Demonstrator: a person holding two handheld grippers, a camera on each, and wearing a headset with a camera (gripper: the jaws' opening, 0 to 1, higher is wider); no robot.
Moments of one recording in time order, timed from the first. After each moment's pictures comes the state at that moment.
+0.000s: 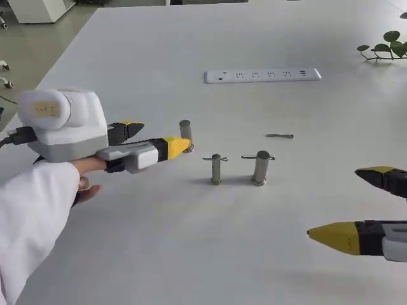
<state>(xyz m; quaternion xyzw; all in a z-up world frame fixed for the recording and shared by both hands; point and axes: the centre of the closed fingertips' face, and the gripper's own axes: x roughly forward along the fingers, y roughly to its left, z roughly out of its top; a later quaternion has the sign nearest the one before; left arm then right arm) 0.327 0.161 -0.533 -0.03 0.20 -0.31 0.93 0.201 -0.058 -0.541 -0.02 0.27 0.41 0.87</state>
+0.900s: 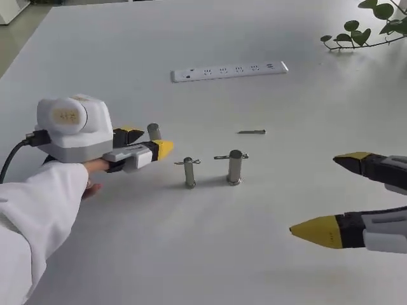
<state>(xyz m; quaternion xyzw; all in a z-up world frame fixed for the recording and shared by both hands) 0.365 0.135 -0.572 0.03 0.23 -0.33 0.92 0.204 -0.064 -0.537 -0.03 0.26 0.41 0.88</state>
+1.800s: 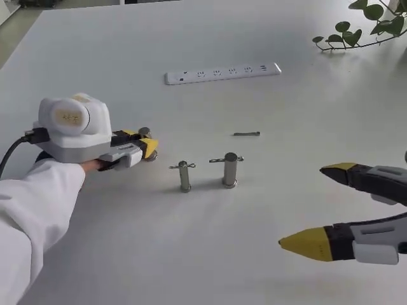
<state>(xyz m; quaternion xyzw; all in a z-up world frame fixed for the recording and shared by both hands) 0.368 0.138 -0.572 0.07 0.23 -0.33 0.91 0.196 -0.051 -0.542 -0.02 0.27 0.42 0.87</state>
